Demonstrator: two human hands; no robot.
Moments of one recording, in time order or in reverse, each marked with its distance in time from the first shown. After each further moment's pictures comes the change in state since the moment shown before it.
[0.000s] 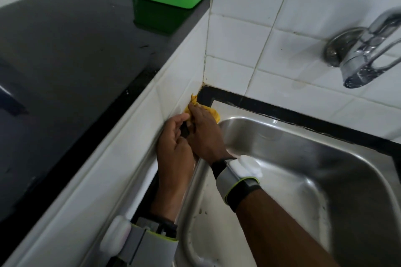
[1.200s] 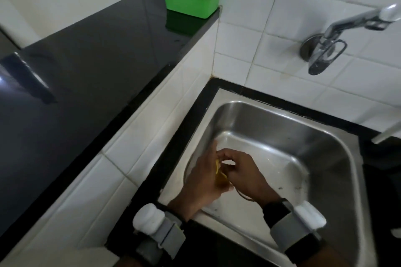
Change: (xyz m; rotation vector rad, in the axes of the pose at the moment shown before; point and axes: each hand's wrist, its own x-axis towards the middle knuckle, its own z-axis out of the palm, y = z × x) left_hand -0.132 -0.019 -0.036 0.756 -0.622 0.059; right_hand -0.189 -0.030 -0.090 0.262 -0.234 0.117
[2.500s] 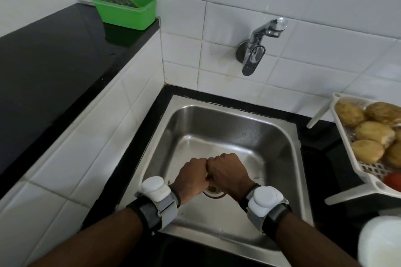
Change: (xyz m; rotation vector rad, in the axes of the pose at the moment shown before) left_hand 0.041 0.060 0.047 0.325 -0.179 0.010; right_hand -0.020 0.021 -0.052 -1.183 -0.146 -0.051
